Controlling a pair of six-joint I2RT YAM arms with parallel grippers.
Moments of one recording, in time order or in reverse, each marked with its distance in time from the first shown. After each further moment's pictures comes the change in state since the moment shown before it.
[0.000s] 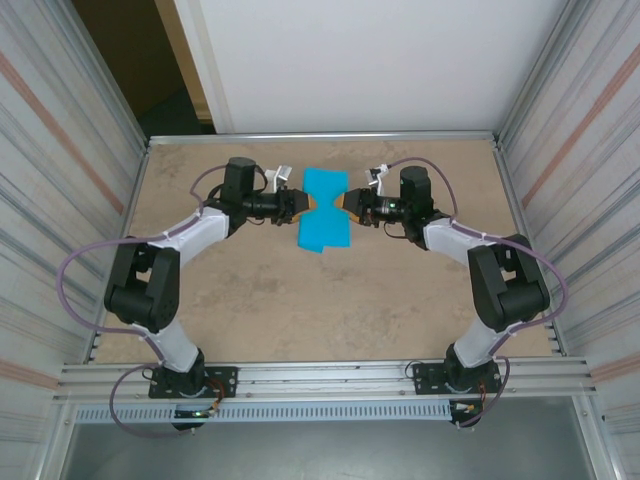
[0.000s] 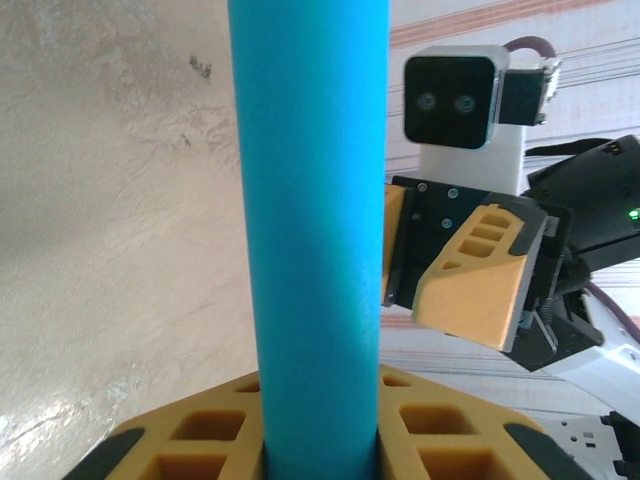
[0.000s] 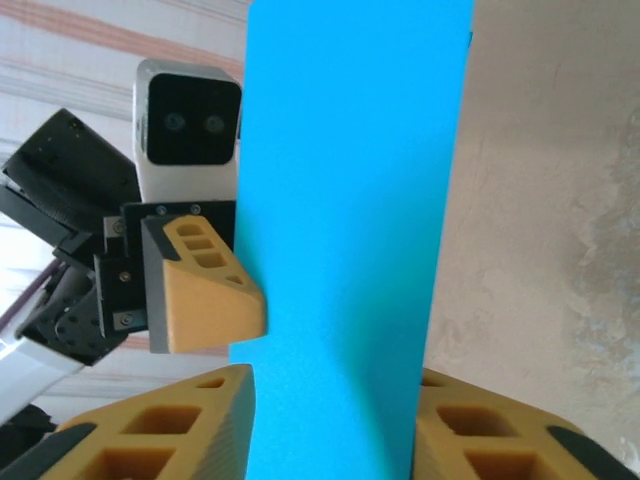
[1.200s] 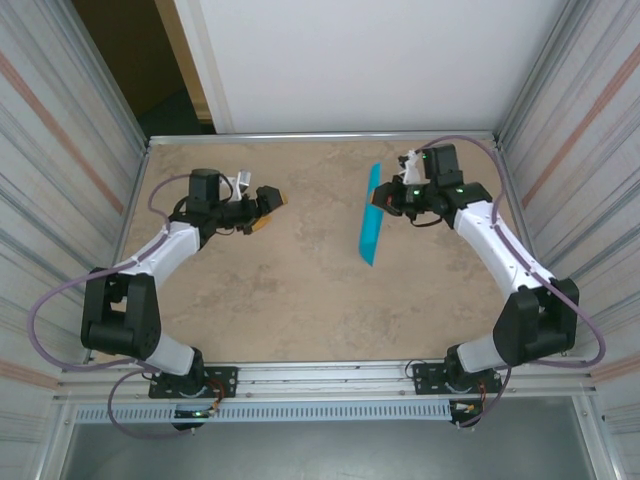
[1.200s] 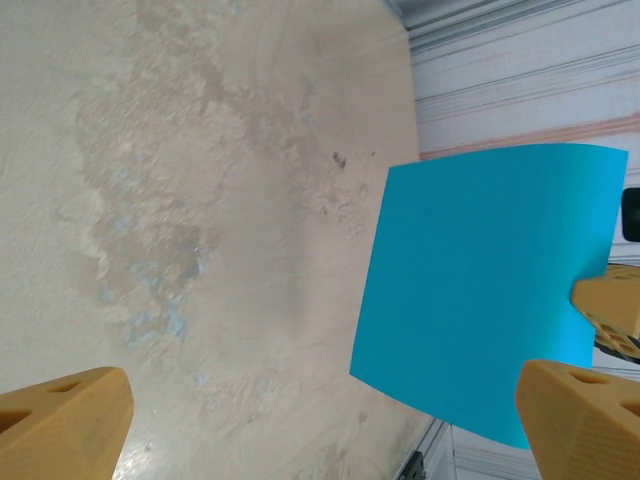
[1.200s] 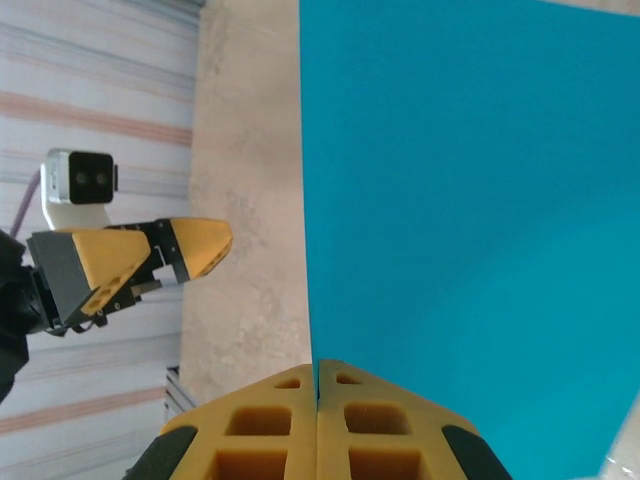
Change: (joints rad) left arm 0.163 -0.207 -0.168 -0.124 -0.196 0.108; right arm -0.044 -0.206 0.313 -0.967 0.319 -0.347
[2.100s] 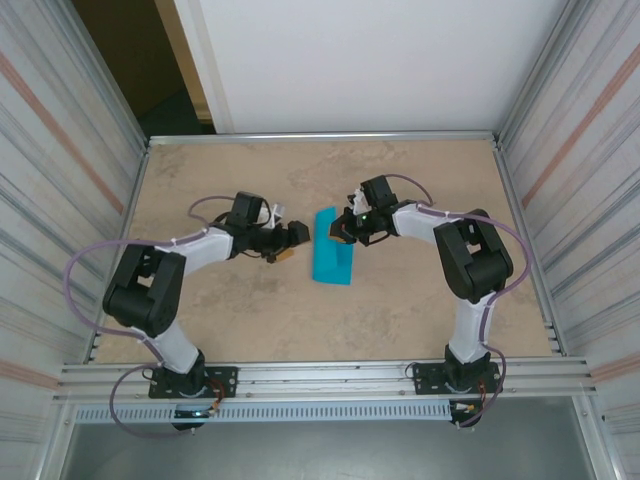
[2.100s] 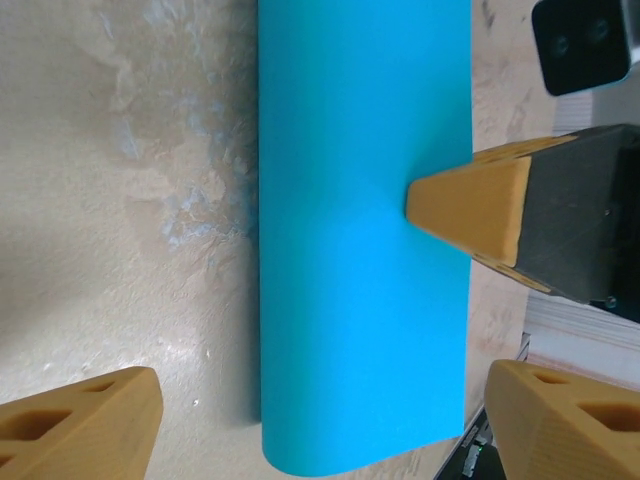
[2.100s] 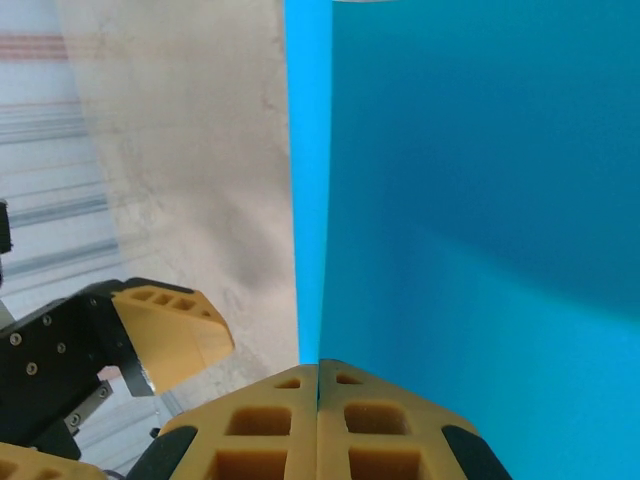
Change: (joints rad) left arm -0.213 0.195 -0.035 -0.006 -0.134 -0.004; right arm 0.158 0.476 -0.074 0.391 -0.053 0.165
